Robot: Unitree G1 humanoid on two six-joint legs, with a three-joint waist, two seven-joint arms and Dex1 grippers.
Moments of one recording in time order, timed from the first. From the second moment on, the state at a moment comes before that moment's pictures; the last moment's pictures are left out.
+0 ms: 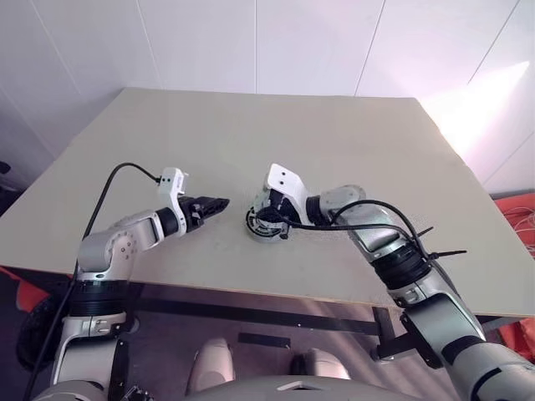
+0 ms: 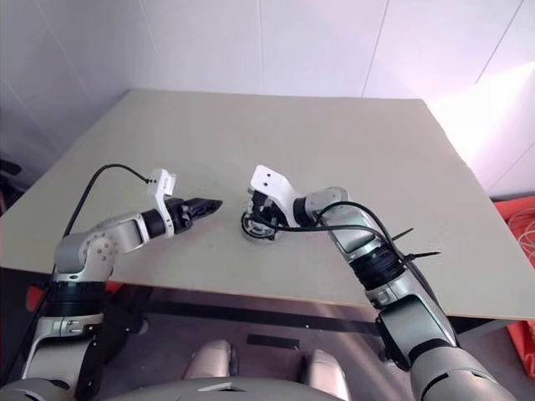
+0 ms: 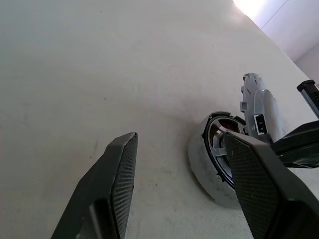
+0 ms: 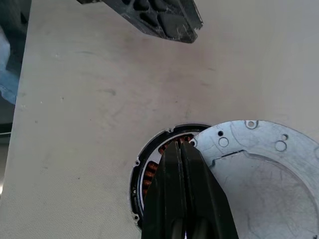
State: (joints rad) left arm -0.39 0.41 0.16 0.00 -0.61 0.93 -0.57; right arm -0.65 -0.36 0.42 0.12 0.06 0.56 0.95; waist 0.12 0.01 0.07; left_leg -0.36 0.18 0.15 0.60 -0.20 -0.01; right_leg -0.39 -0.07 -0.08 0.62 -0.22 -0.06
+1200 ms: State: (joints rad) left arm -0.41 0.41 0.15 0.02 -0.62 0.97 -0.60; right arm -0.69 -0.40 0.17 0.44 0.13 0.36 0.89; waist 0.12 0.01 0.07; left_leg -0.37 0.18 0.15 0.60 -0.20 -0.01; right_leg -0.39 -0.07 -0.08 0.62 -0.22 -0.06
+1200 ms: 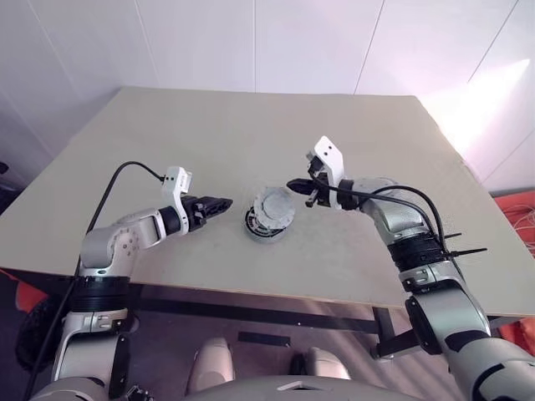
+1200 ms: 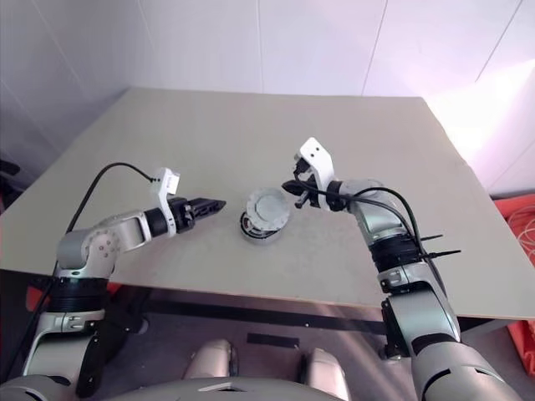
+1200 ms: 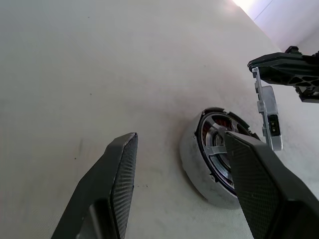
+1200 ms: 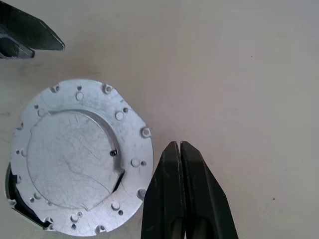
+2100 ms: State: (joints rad) left arm -0.41 0.43 0.17 -0.02 -0.66 0.99 -0.58; right arm -0.65 -0.27 0.22 0.48 0.08 0.30 0.84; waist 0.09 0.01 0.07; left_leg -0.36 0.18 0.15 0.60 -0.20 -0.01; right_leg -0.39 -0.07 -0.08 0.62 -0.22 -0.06
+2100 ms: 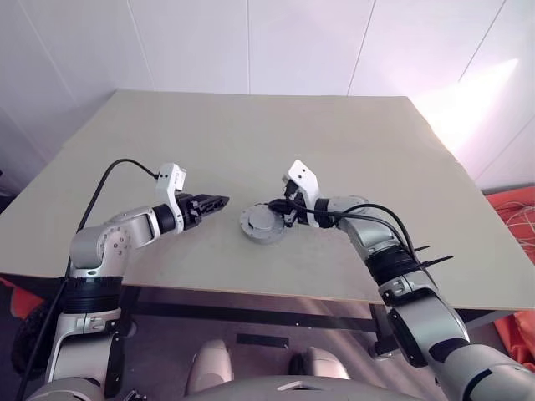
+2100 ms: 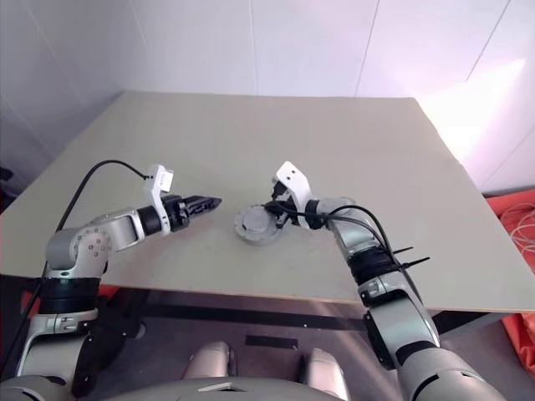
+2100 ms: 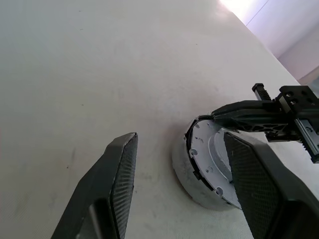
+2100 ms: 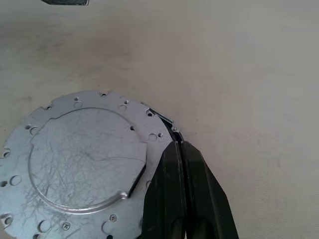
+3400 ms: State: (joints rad) left arm -0.36 0.51 0.13 -0.05 -0.66 0.99 -0.66; right arm -0.55 -0.20 0.19 0.49 0.19 0.02 0.95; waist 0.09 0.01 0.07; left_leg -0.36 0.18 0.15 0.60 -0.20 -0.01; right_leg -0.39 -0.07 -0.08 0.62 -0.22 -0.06
